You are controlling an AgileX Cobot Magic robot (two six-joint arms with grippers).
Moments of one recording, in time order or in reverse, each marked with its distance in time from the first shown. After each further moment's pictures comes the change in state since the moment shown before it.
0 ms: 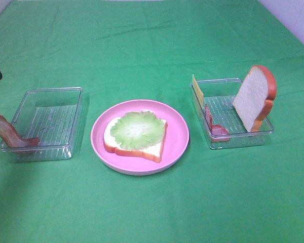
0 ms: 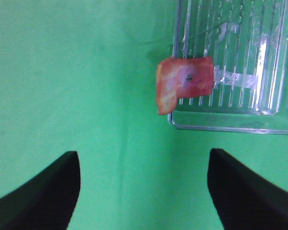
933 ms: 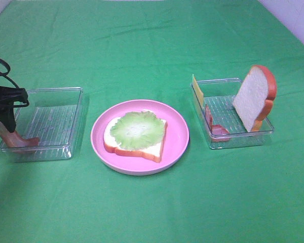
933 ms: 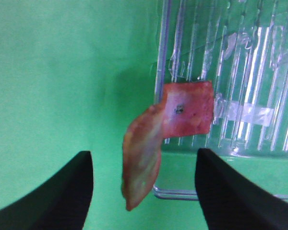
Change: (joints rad) left arm 0.000 0.233 0.010 -0.068 -0.173 -0.002; right arm 0.000 0.000 0.000 0.000 0.000 0.000
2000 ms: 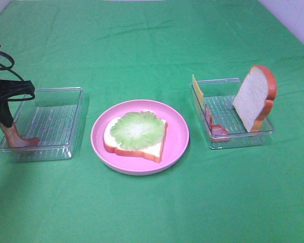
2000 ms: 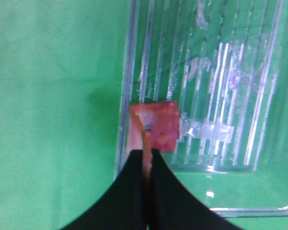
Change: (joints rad) left arm 0.000 -0.008 0.000 -0.113 -0.068 0.062; right arm 0.000 0.000 0.000 0.000 0.000 0.000
